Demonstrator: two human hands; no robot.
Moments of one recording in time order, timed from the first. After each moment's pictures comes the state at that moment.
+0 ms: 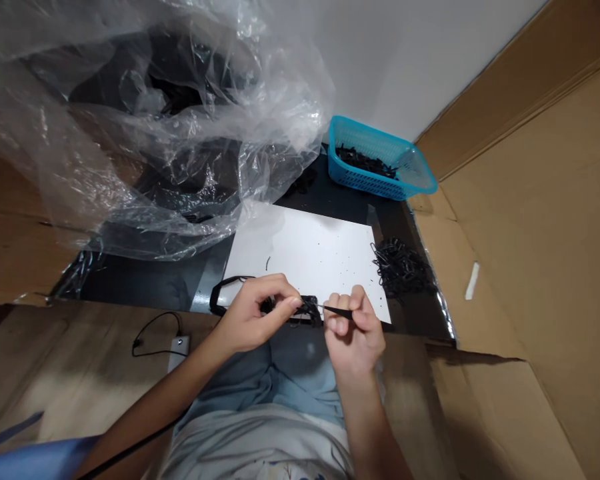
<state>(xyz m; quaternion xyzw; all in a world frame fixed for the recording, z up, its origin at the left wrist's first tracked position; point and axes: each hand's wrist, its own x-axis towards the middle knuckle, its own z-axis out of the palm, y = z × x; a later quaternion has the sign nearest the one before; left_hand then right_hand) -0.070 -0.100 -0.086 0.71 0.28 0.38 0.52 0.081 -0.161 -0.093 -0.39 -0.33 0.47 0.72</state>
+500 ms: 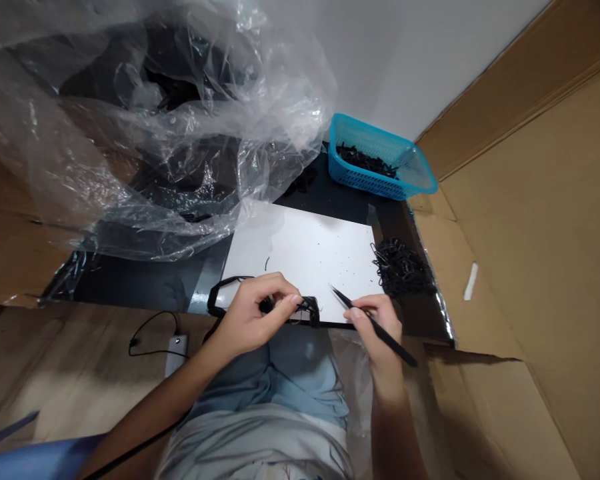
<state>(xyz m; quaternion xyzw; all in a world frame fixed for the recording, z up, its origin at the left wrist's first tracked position) -0.067 -0.101 -0.083 0.70 0.31 0.40 0.51 0.130 -0.187 -0.096 -0.67 -0.50 0.22 0.51</state>
